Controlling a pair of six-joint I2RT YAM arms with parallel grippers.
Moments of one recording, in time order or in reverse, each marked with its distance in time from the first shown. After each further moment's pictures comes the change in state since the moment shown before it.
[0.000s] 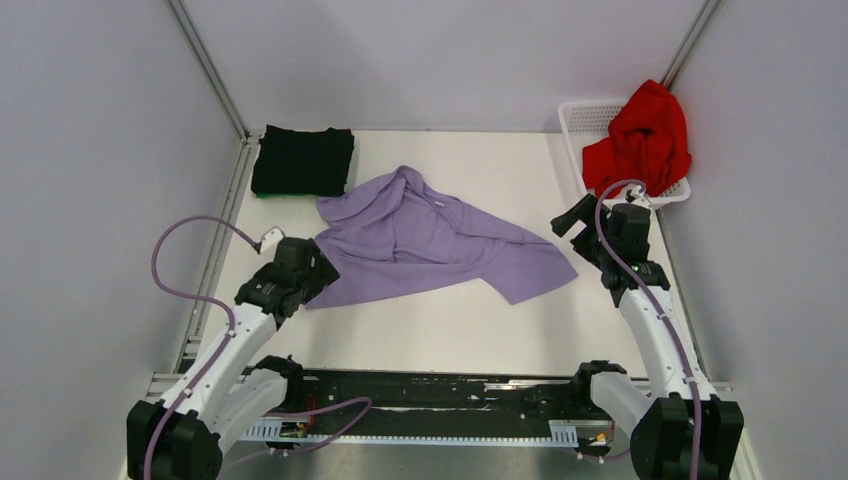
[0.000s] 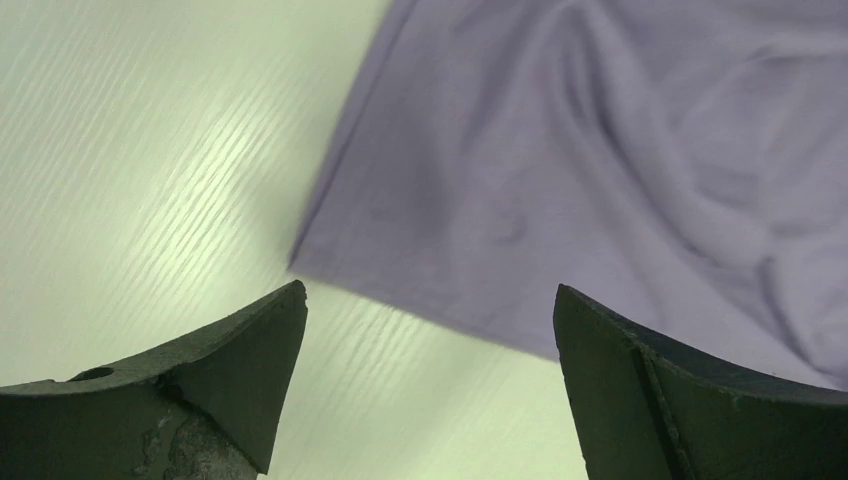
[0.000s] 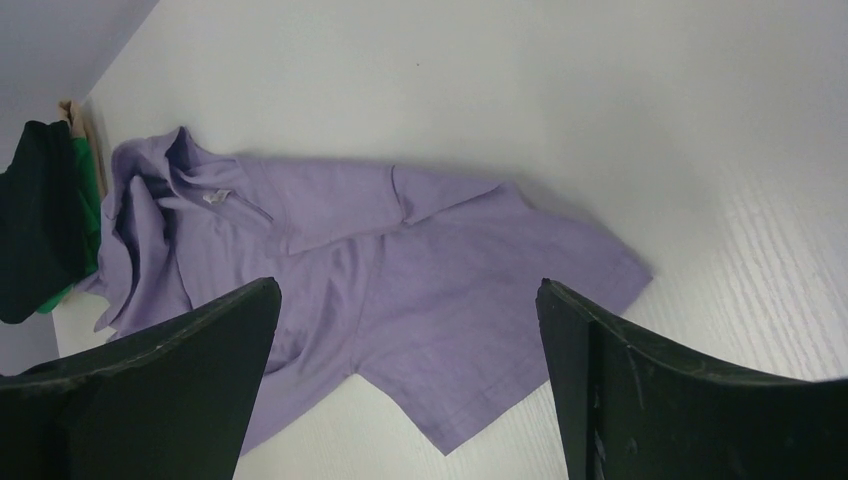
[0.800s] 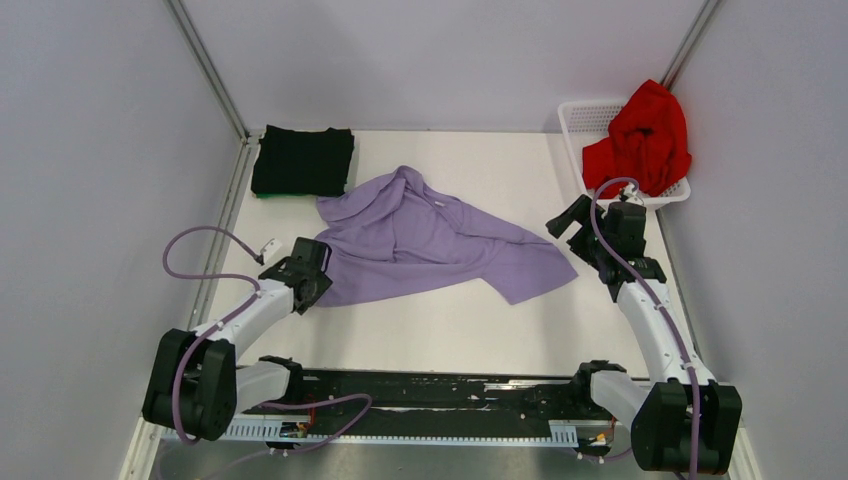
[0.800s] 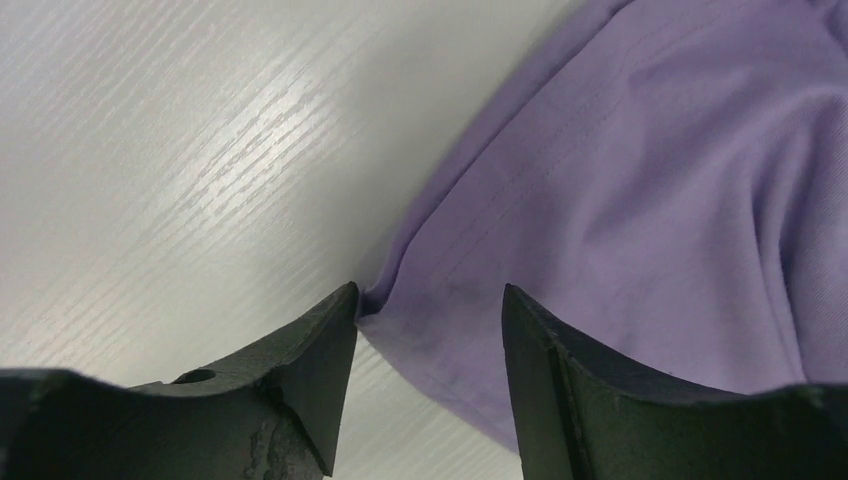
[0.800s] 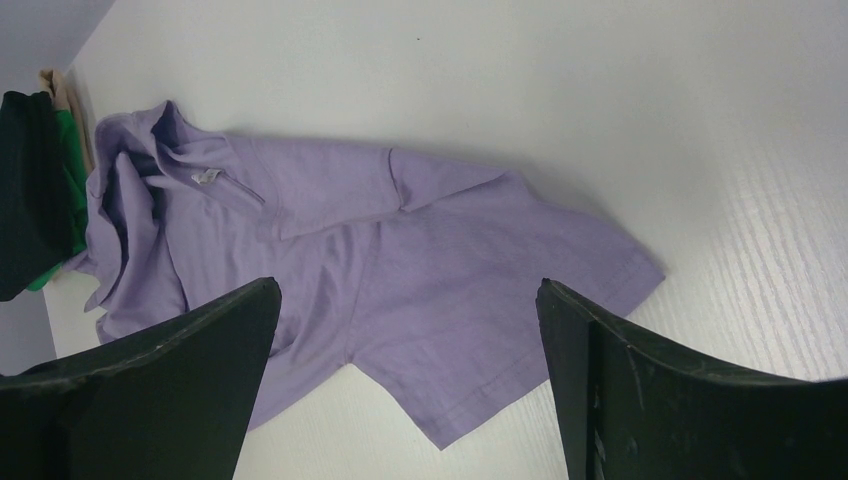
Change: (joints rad) left arm 0.029 0.286 -0.094 0.088 -0.109 -0.225; right arm 0.000 0.075 0.000 0.029 -0.060 -0.019
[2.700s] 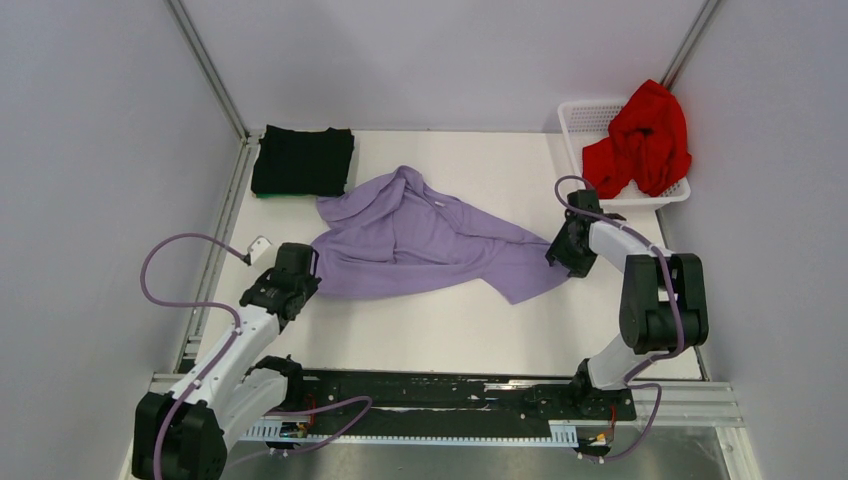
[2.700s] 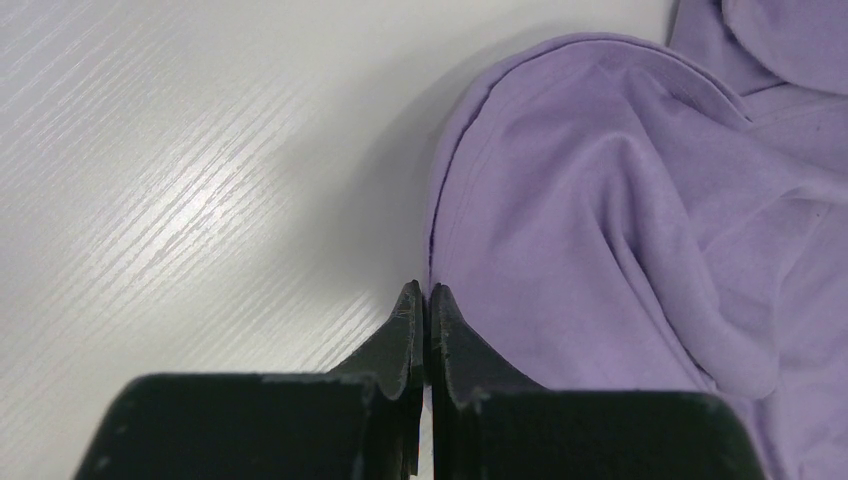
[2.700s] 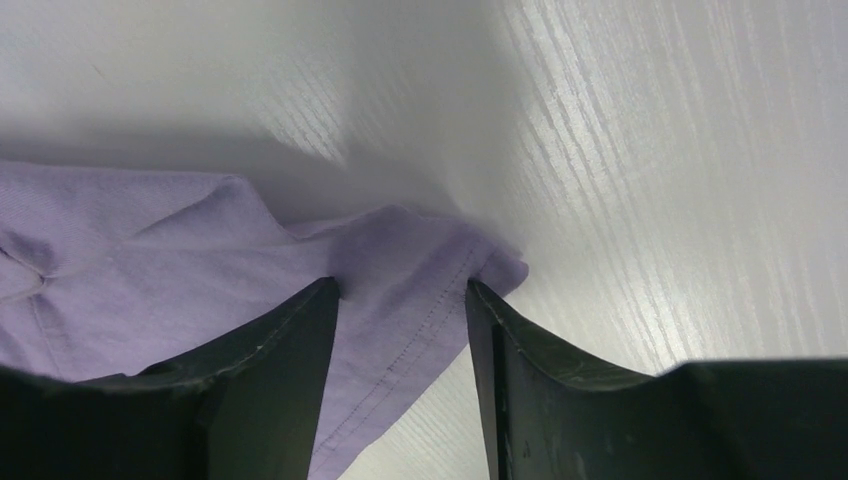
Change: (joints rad) left arm 0.012 -0.269 -0.032 -0.003 -0.025 0.054; right arm 0.064 0.581 0.213 -0.252 0.247 -0.042
